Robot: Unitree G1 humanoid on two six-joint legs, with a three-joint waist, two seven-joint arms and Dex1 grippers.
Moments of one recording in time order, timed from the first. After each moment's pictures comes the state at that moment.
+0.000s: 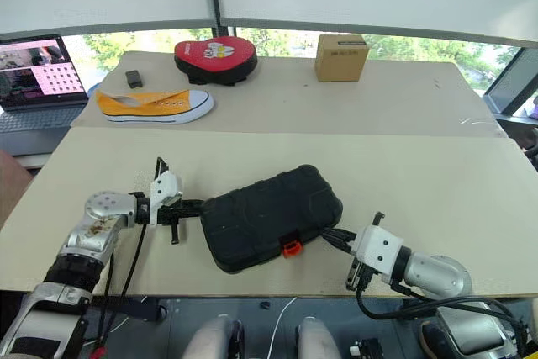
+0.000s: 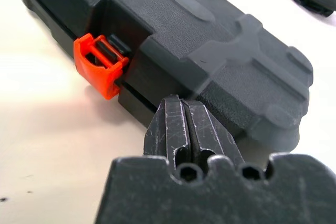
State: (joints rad) left arm -0.38 0.61 -0.06 0.36 -0.23 -0.01 -1.22; right arm 0.12 -0.72 0.04 -0.30 0.17 -0.13 0.74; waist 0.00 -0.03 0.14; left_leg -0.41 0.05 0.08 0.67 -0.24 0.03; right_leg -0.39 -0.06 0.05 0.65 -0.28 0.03
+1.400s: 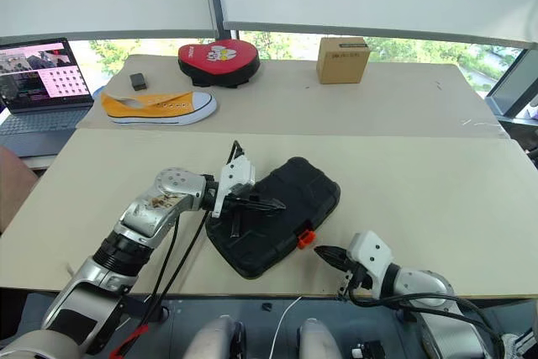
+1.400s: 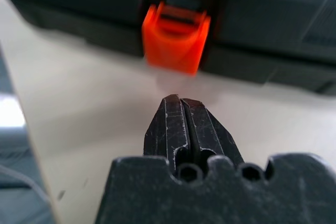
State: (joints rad) left arm -0.62 0.44 -0.37 0.05 -0.24 0.42 -1.15; right arm 0.20 -0.60 0.04 -0.33 0.24 0.10 0.80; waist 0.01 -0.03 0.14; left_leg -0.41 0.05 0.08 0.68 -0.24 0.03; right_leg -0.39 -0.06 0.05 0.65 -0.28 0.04
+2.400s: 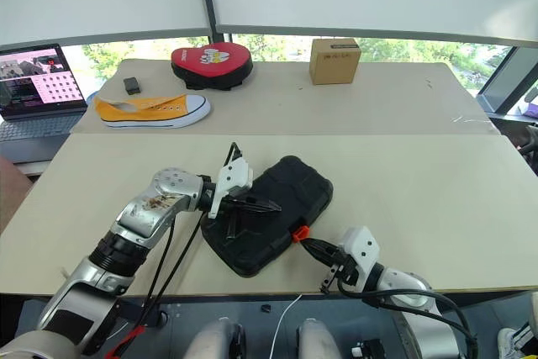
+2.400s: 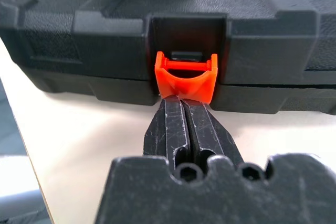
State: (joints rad) left arm -0.63 0.46 -0.37 0.06 -0.23 0.42 -1.17; right arm 0.19 -0.45 0.04 -0.33 0.30 0.12 0.78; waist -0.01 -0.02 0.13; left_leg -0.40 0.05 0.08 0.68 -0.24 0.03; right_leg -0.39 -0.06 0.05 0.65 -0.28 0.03
